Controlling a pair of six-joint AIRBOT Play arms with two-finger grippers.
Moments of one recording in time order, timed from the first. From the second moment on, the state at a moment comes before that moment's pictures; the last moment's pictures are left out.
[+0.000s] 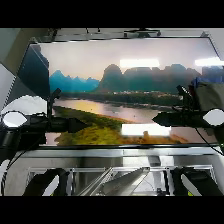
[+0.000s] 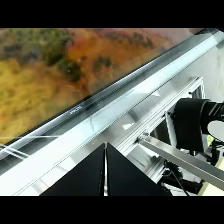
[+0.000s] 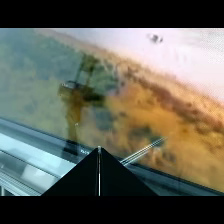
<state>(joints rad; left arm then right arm) -0.04 -0.81 0.75 0.68 -1.38 -1.25 0.06 -0.81 0.70 -0.89 1.13 1.44</state>
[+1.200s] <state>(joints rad) 0.93 -1.26 1.20 1.09 -1.18 -1.29 0.06 -0.81 0.70 -0.89 1.10 1.44</state>
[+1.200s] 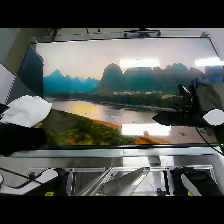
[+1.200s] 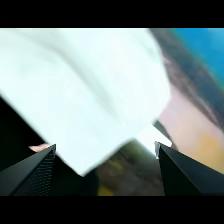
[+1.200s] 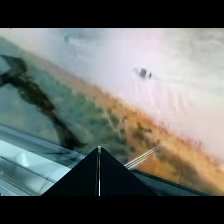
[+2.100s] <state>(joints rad) 0.95 -1.90 1.68 0.92 -1.26 -1.22 0.06 -0.81 0.70 -0.89 1.08 1.43</state>
